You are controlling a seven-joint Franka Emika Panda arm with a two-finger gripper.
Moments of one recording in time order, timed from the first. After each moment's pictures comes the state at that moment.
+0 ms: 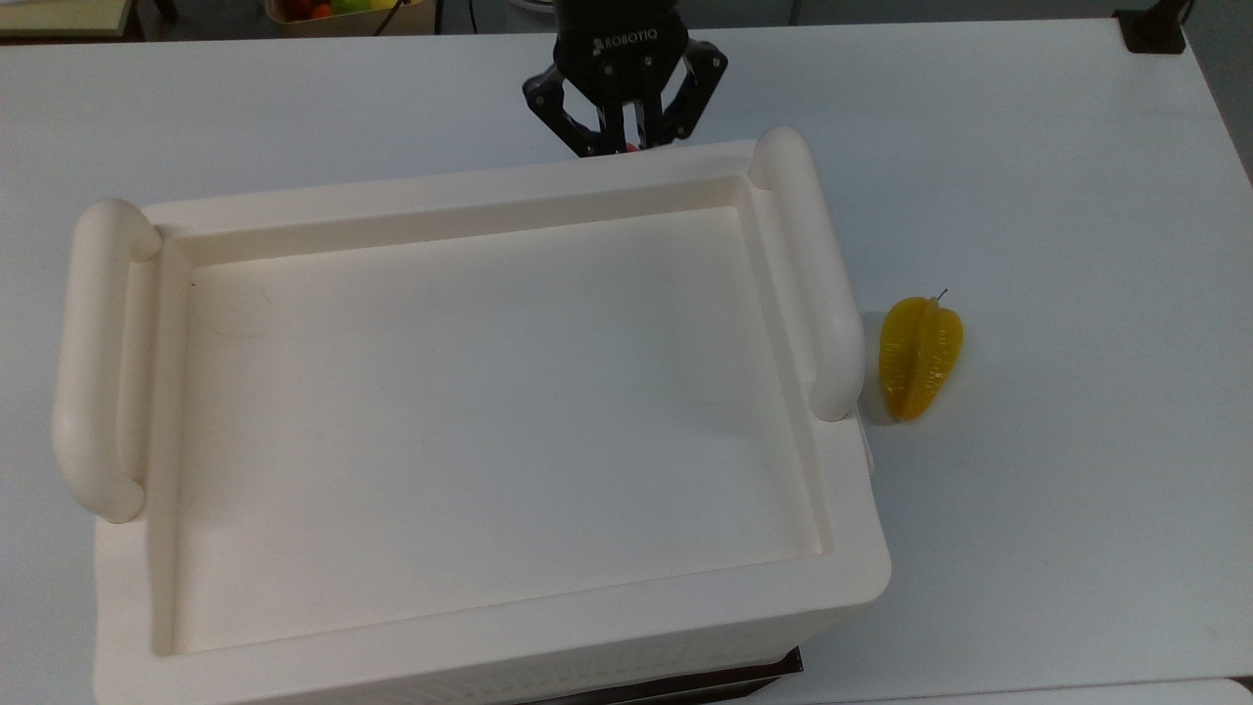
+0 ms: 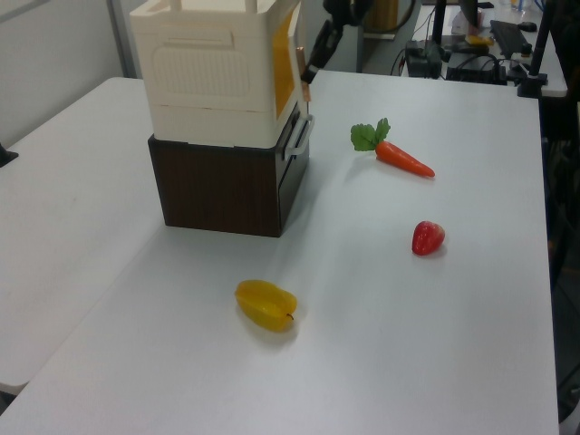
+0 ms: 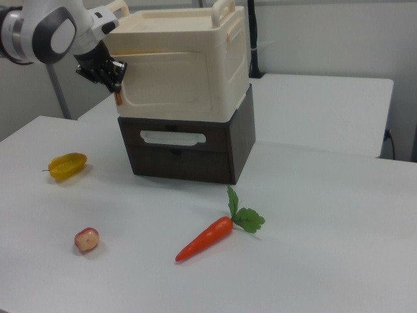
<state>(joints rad) 0.39 0.17 -0.23 -1.53 0.14 2.18 -0.21</state>
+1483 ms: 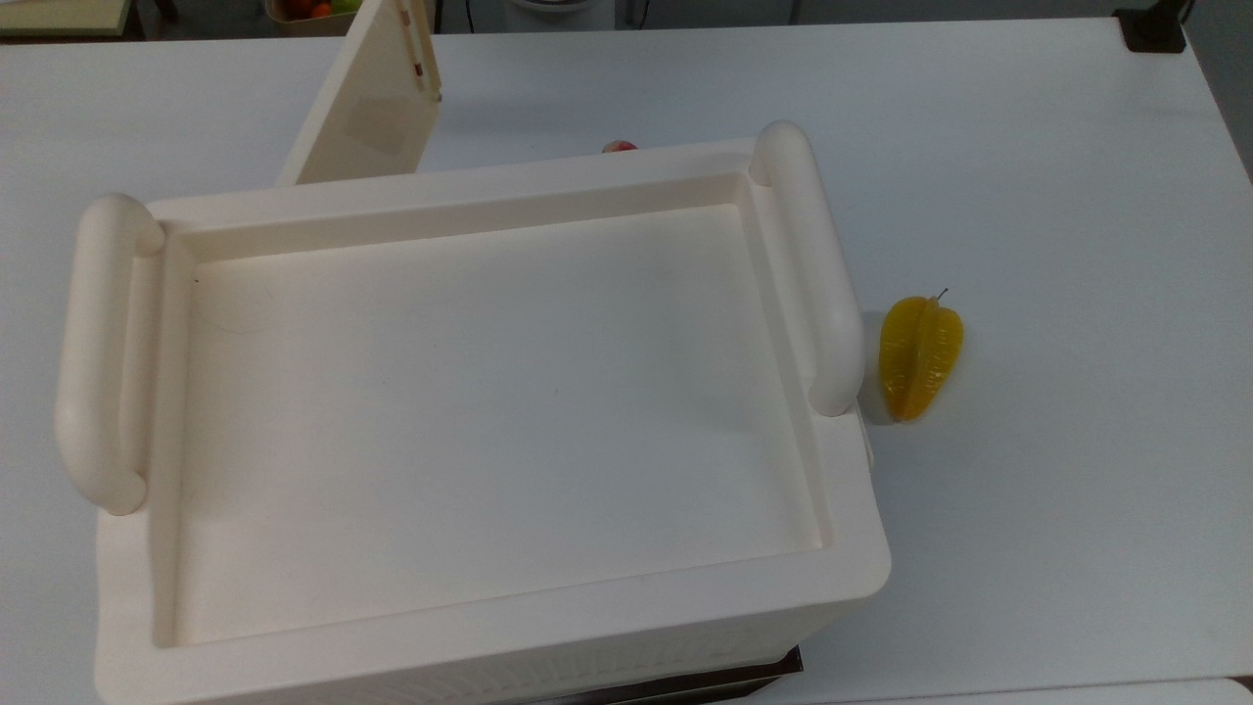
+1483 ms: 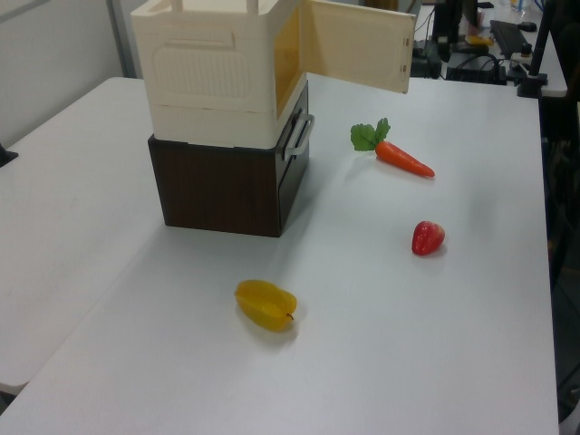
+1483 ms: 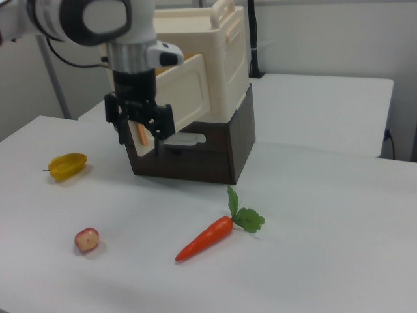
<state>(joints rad) 0.10 0.02 -0.32 -1.53 0.03 1.43 -0.20</state>
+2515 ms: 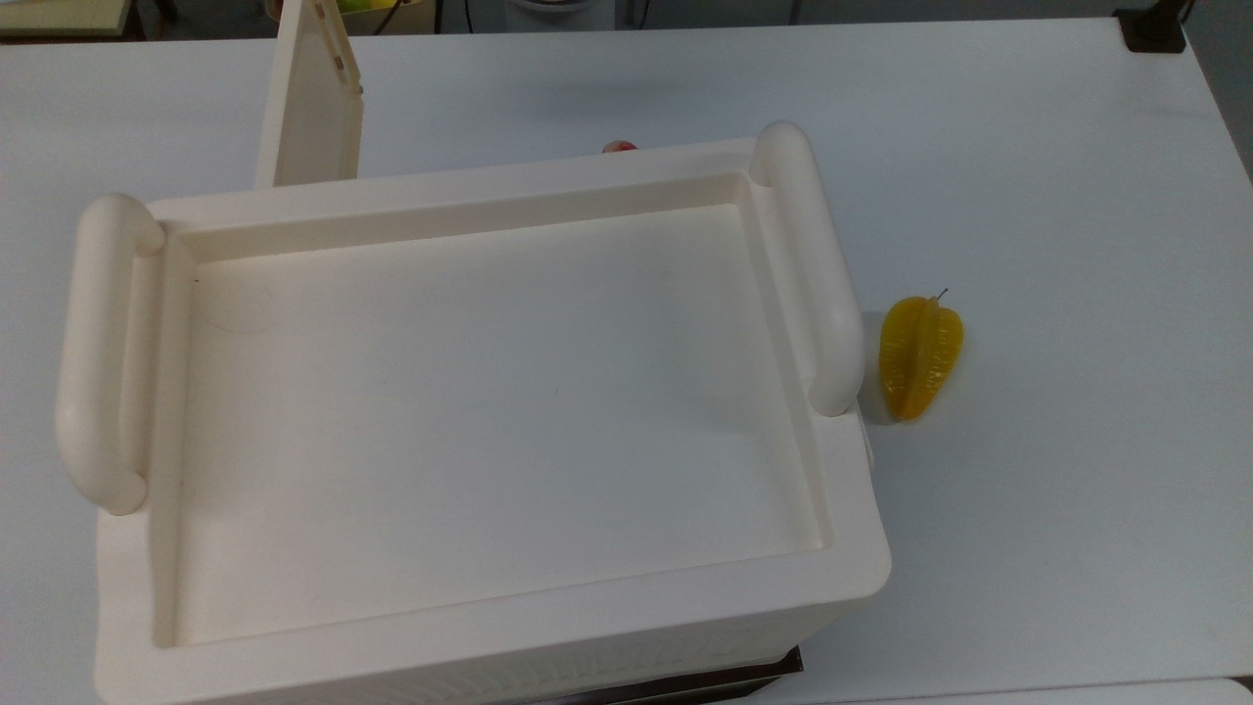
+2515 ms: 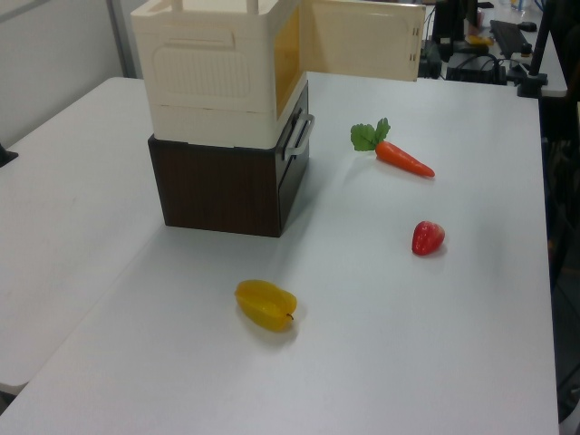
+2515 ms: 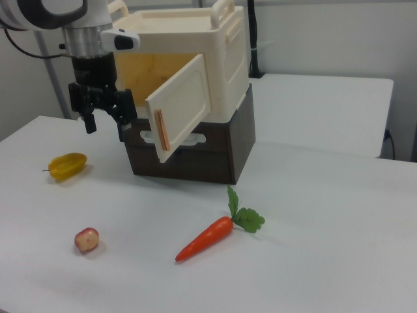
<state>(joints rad) 0.10 -0.03 -0.15 -1.55 -0.03 1.39 -0.04</state>
